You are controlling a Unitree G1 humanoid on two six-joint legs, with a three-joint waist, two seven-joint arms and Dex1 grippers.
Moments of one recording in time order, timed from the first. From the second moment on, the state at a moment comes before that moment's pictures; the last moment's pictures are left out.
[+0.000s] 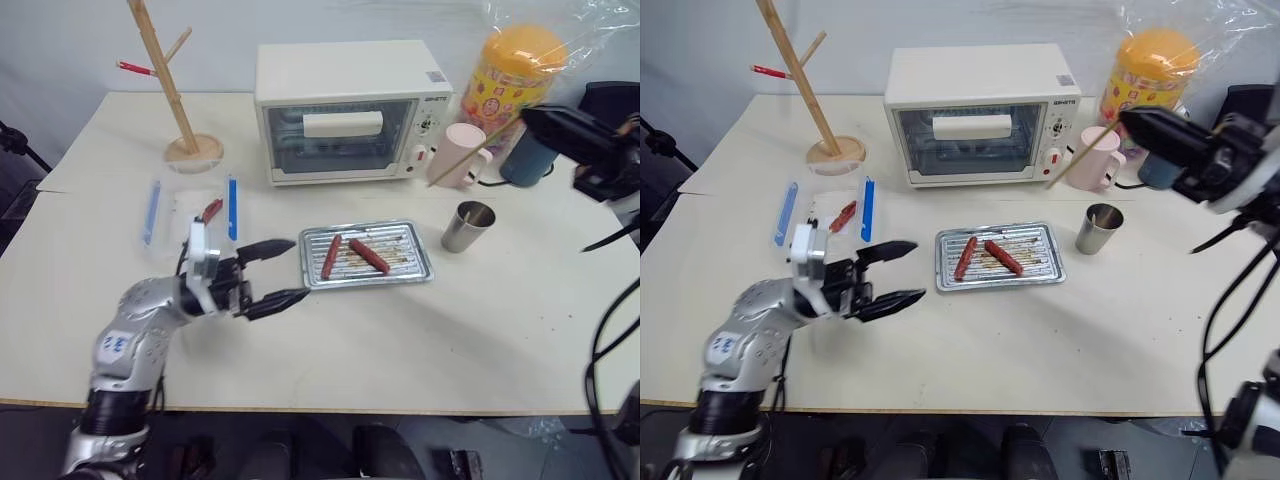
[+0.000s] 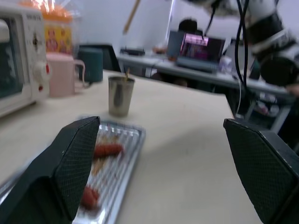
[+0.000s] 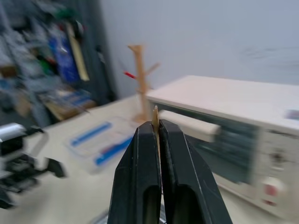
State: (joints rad) left arm -0.40 0.37 0.08 -0.15 -0.67 0.33 -1.00; right arm -0.68 -0.73 -0.50 -0.17 1.20 1.00 0.71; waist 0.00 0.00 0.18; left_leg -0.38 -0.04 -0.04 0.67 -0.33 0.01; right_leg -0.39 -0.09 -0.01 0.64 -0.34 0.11
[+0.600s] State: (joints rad) left arm -0.53 0.15 0.01 -0.11 -0.71 0.36 -0.92; right arm -0.56 -0.56 -0.41 -0.29 1.63 0.98 0.36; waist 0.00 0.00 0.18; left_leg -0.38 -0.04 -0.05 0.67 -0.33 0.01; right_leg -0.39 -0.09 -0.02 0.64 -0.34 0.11
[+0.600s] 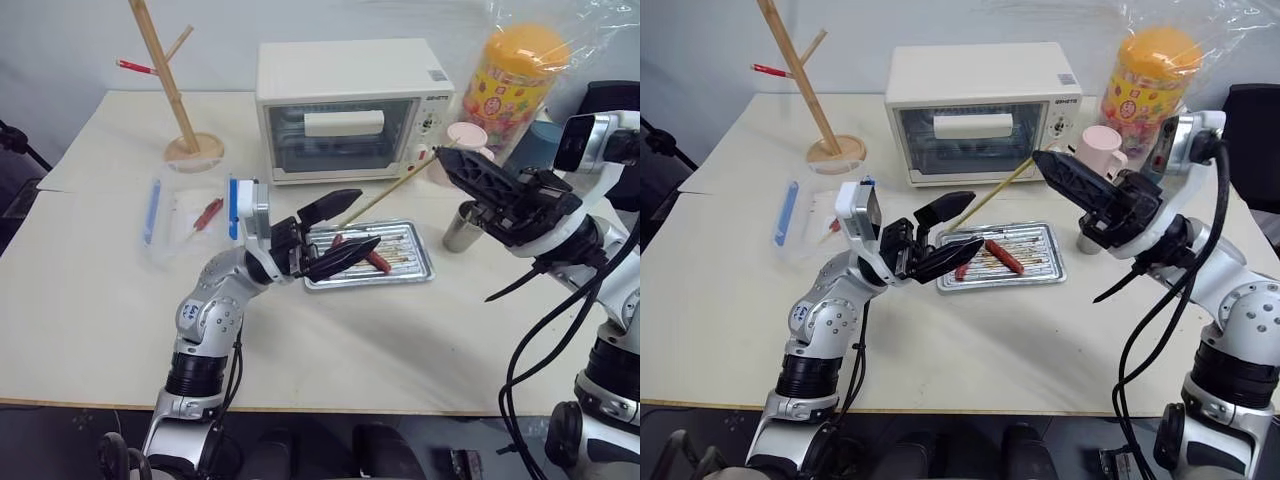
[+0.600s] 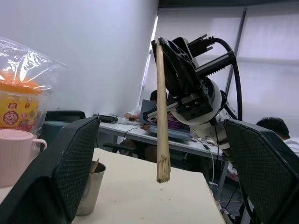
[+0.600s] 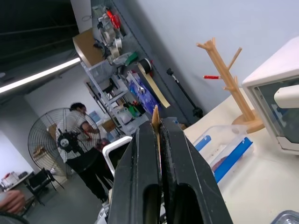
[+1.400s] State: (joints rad) left arm -0.53 0.08 0.02 -0.13 -0.73 0.37 -0.84; right arm -0.48 -0.60 -0.35 -0.31 1.67 0.90 0.32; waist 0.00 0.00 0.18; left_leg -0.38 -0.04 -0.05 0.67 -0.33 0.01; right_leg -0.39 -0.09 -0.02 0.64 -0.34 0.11
